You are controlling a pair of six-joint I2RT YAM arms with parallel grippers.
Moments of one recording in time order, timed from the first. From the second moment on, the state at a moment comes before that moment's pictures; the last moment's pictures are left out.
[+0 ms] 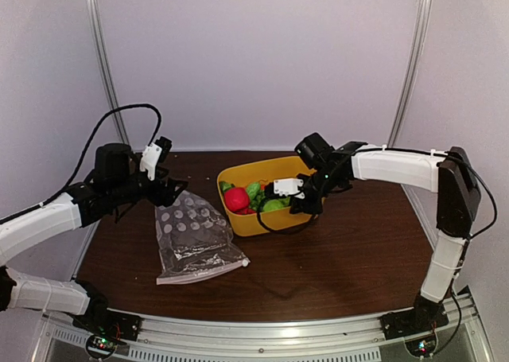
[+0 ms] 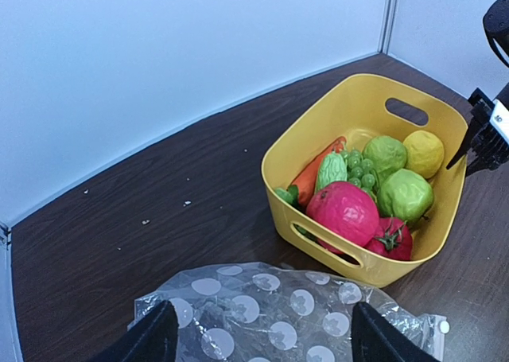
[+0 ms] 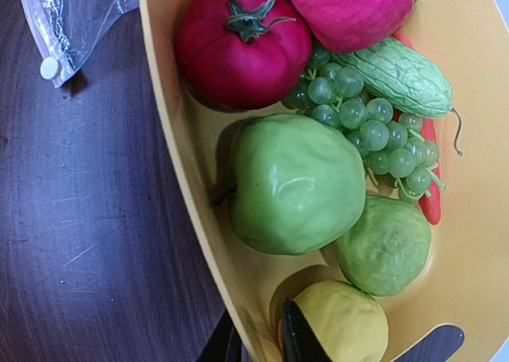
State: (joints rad) left arm -0.49 1.09 0.76 -0.08 0.11 0.09; right arm 0.69 1.84 1.45 -0.68 -0.17 -0.86
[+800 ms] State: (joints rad) left arm -0.54 1.12 0.76 -0.08 0.12 0.09; right arm 0.39 1.67 1.20 -0.53 -0.08 -0.48
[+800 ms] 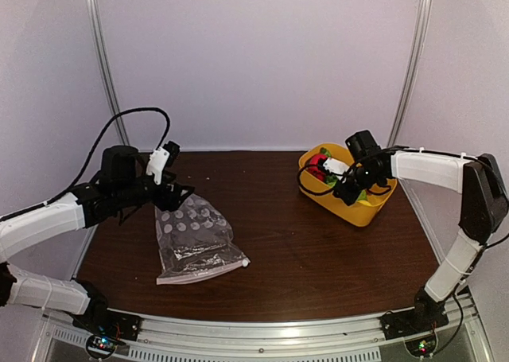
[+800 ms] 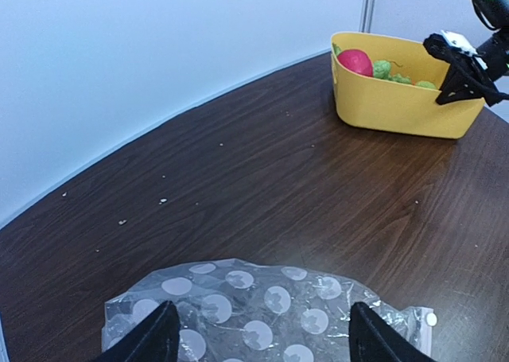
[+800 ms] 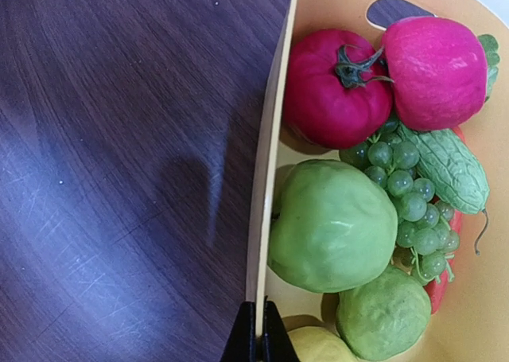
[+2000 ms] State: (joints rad) left arm -1.36 1.82 1.11 -0.93 -0.68 0.09; right arm 0.27 1.07 0.80 -0.32 -0.23 -0.39
